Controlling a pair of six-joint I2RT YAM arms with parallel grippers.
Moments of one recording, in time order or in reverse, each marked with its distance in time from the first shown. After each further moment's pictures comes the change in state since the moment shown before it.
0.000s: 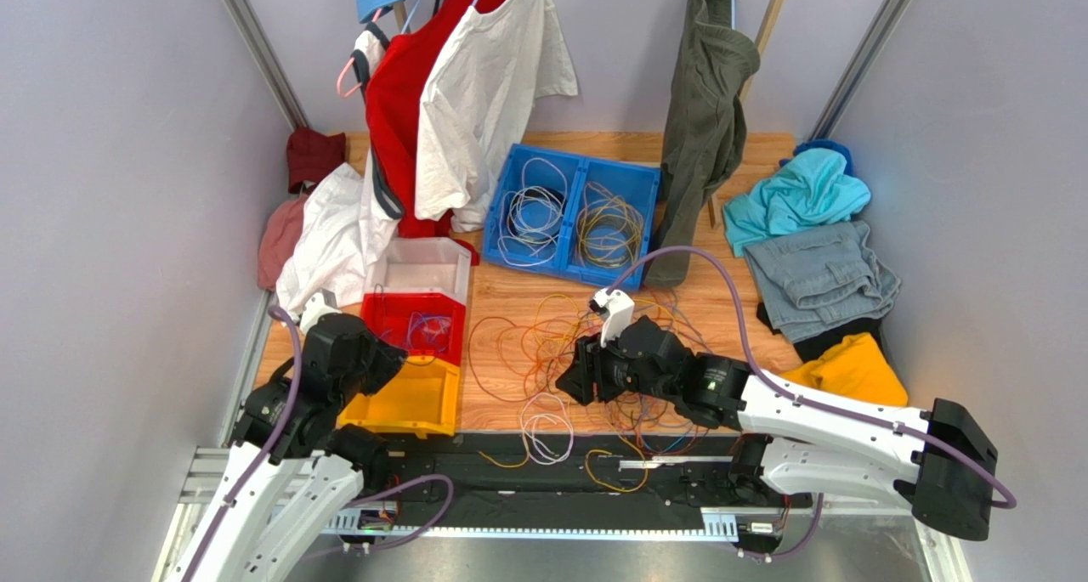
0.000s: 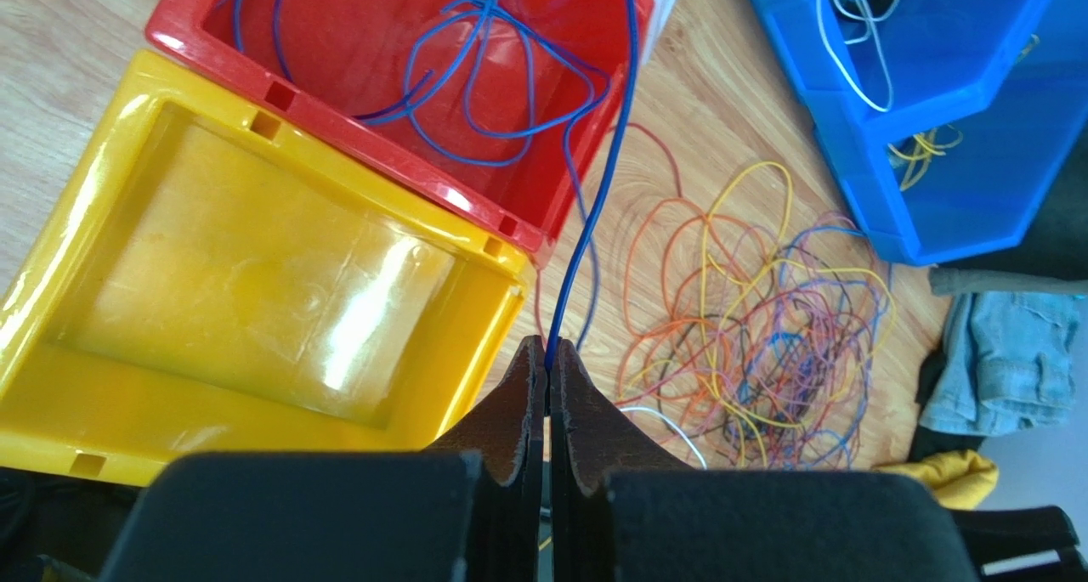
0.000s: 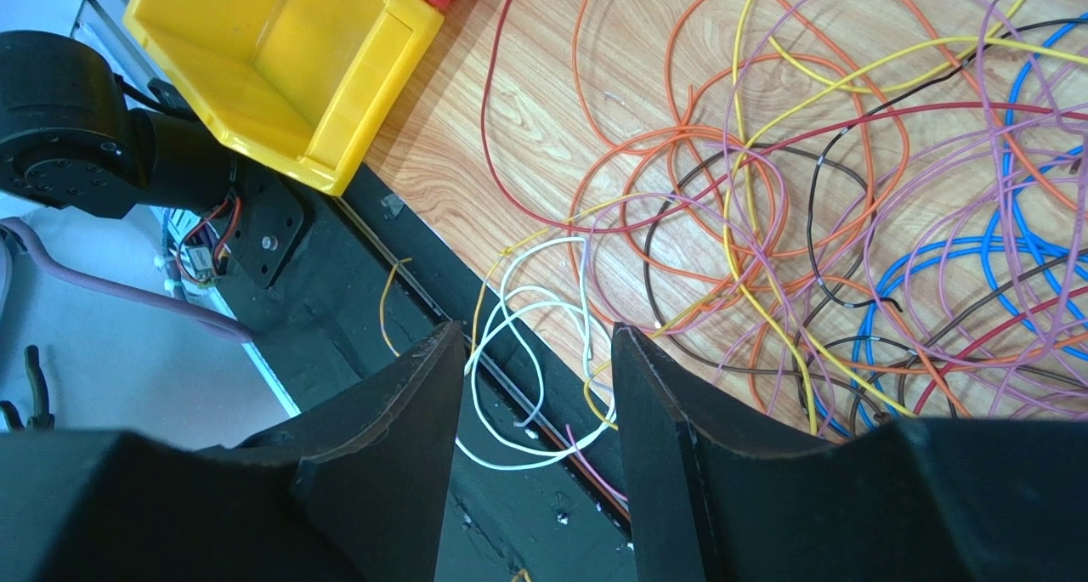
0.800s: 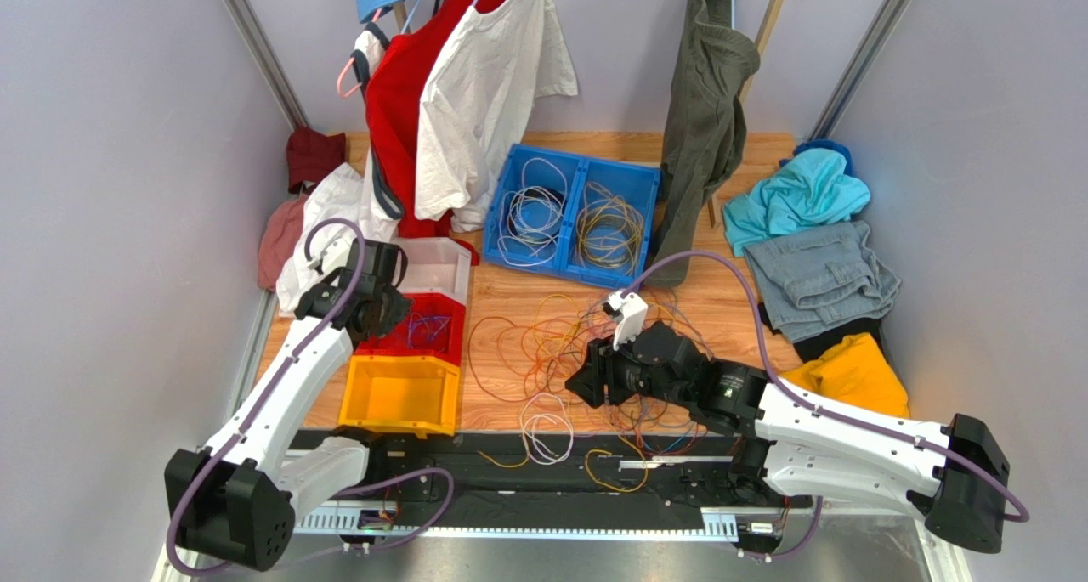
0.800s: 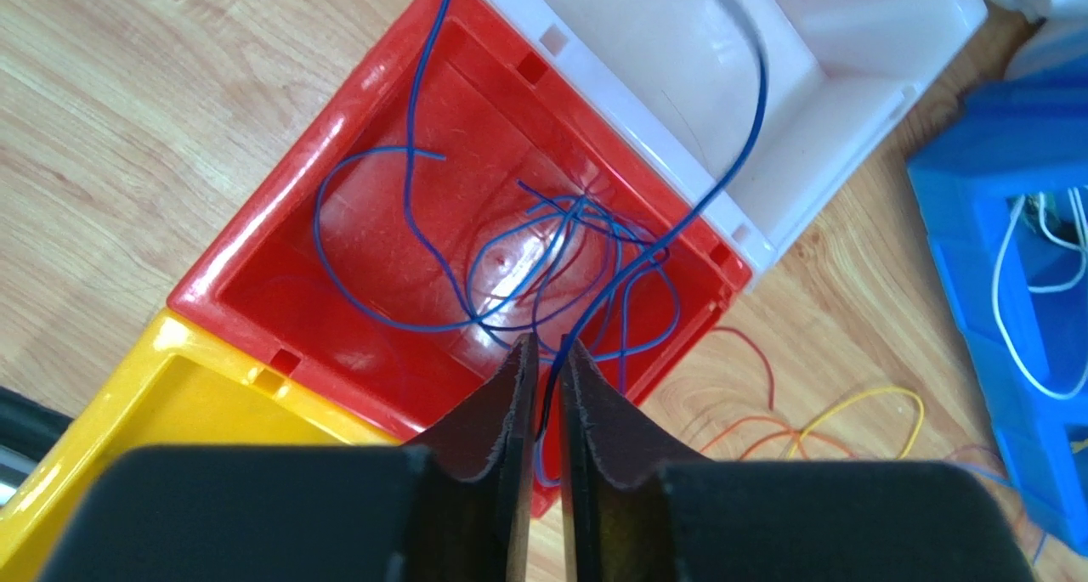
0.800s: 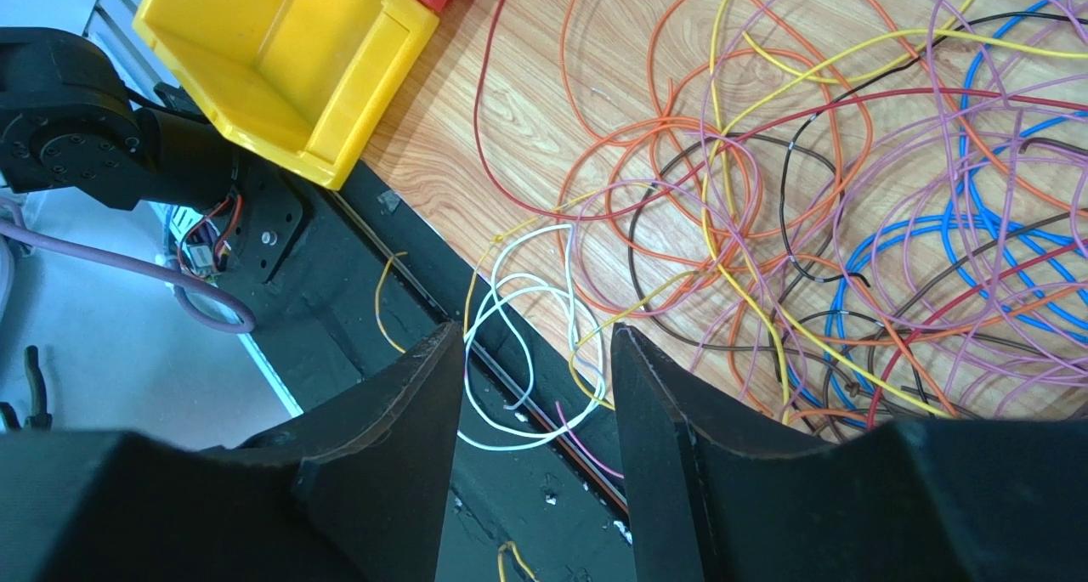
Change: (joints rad) left arm 0.170 0.578 0.110 0.225 -0.103 0.079; right arm 0.000 -0.094 -0.033 -0.037 0.015 -0.004
